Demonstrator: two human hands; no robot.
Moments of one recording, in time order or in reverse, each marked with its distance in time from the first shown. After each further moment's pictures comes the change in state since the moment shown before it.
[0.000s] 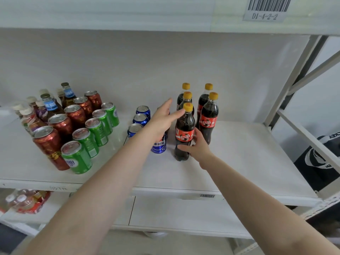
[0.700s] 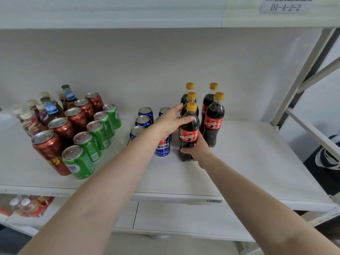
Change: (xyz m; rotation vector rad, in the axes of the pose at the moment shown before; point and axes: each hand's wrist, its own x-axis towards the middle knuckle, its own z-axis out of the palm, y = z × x) left_hand 0.044 -0.017 0.001 0.142 -0.091 -0.041; right_hand 0.015 -0.011 0.016 -0.105 0.022 0.066
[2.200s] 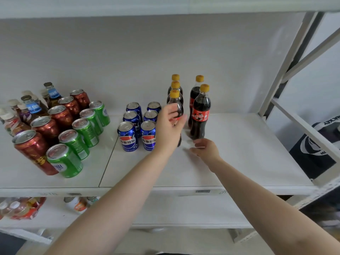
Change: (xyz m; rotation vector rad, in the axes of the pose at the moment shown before) left_hand -0.062 -0.002 0.066 -0.100 0.418 0.336; right_hand 0.001 0.072 -0.051 -0.022 0.138 0.058
